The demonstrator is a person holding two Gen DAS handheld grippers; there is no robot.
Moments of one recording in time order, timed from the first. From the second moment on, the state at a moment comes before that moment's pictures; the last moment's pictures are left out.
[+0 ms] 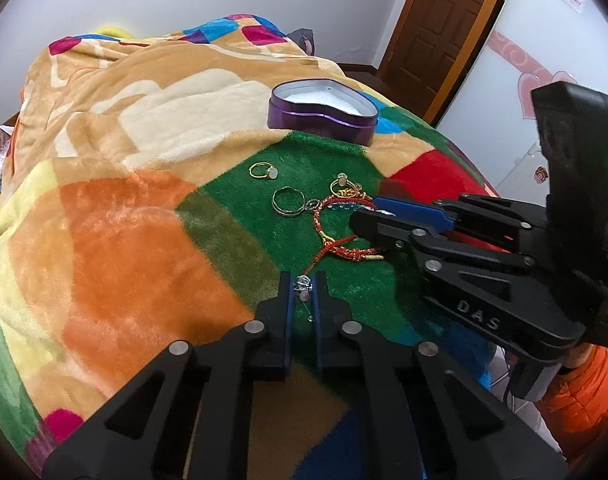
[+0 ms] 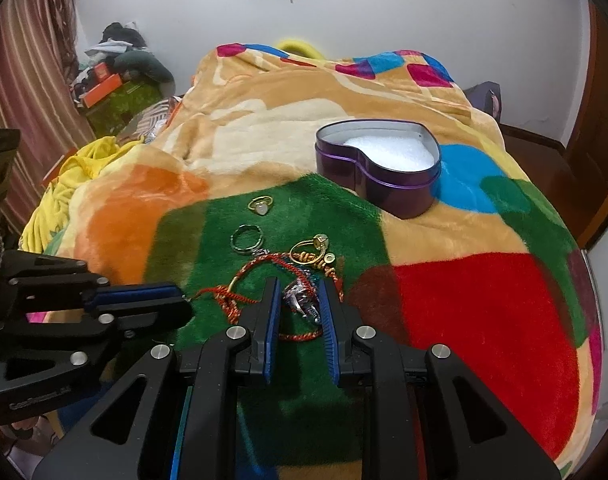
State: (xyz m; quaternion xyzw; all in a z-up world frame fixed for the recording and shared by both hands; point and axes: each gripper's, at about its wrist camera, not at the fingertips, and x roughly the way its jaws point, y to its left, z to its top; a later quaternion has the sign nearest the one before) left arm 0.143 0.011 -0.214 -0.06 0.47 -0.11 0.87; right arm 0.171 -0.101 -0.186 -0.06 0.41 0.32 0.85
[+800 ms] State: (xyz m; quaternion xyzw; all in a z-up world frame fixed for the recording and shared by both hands) left arm 0.142 0.042 -0.151 -0.08 0.39 -0.07 0.91; right arm 0.162 -0.116 -0.138 -0.03 0.35 0.30 0.88
